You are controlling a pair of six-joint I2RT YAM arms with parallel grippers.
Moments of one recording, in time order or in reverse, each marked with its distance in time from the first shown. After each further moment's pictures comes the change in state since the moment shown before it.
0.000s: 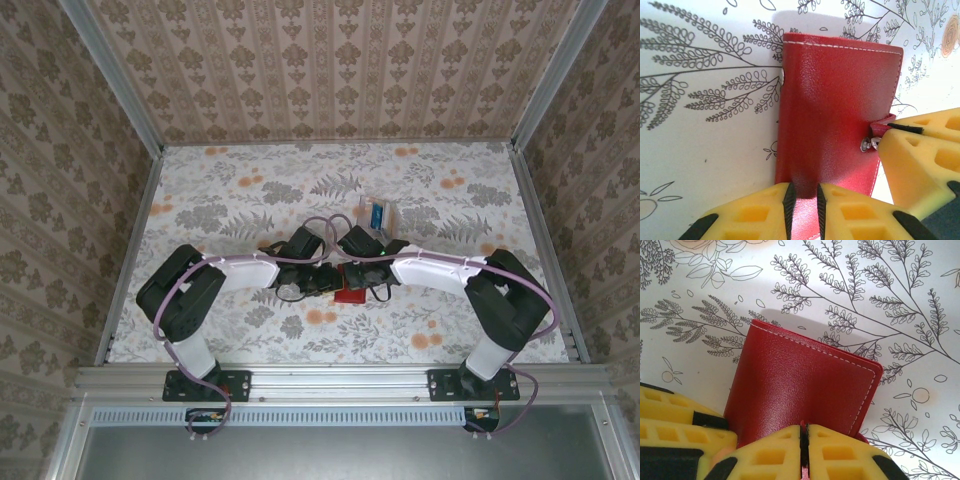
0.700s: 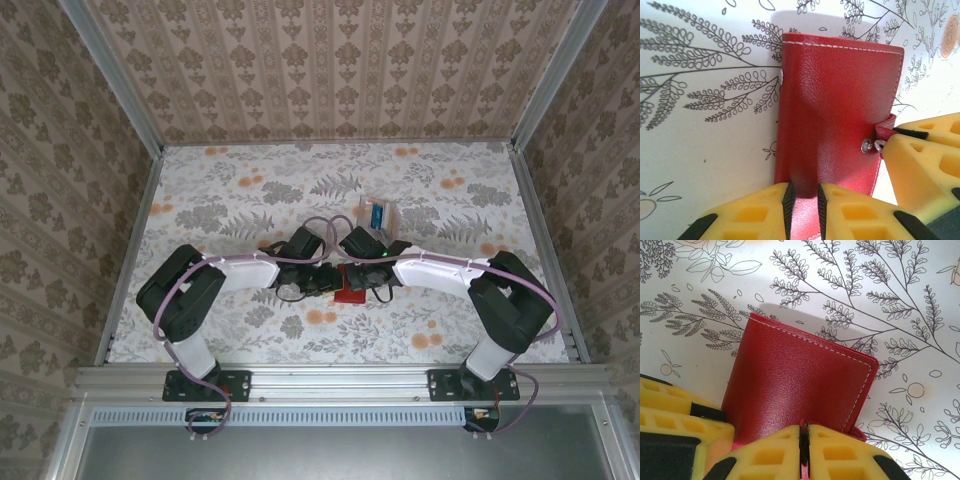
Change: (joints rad) left arm -0.001 0.000 0.001 0.000 0.000 0.000; right arm -0.004 -0.016 -0.015 0.003 -0.005 -0.011
